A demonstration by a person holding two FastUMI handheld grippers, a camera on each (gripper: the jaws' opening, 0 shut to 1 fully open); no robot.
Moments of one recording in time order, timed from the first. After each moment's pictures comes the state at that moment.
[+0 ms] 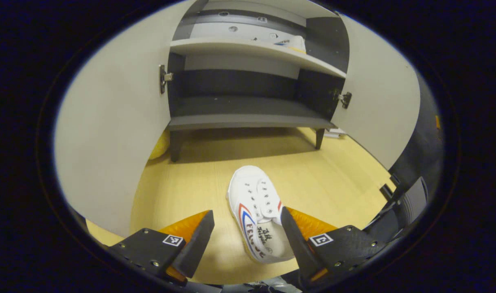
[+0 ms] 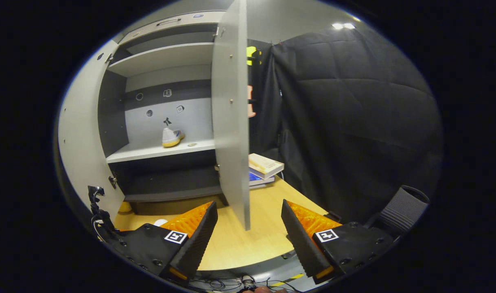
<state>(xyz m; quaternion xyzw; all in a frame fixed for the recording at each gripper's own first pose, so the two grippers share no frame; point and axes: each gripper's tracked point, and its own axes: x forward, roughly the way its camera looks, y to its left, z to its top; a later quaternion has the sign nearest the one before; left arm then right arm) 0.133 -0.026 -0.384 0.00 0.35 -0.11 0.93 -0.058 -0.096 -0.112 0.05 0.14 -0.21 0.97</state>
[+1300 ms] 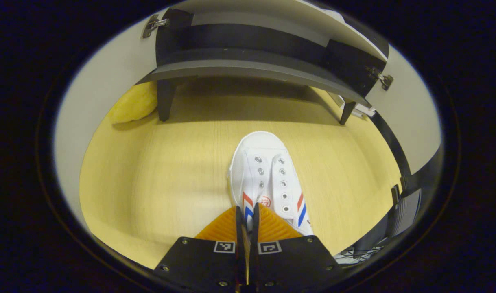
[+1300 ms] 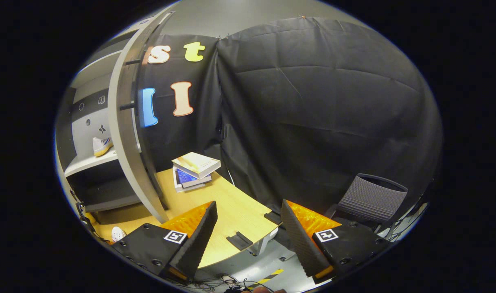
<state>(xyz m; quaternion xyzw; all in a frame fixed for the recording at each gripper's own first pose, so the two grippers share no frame) 0.140 -0.034 -0.444 -0.04 0.50 -0.07 0.86 -0.085 -0.235 -0.122 0.08 0.15 -0.35 0.92</state>
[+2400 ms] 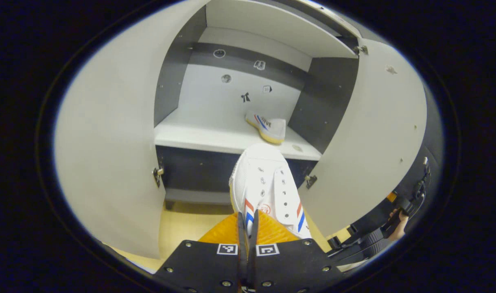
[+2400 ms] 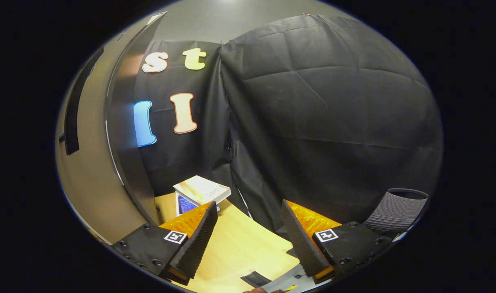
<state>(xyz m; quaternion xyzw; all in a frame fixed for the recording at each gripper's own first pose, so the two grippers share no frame) 0.200 0.053 -0.236 -0.09 0.26 -0.11 0.96 0.054 -0.306 -0.103 0.08 0.09 -0.32 0.94</state>
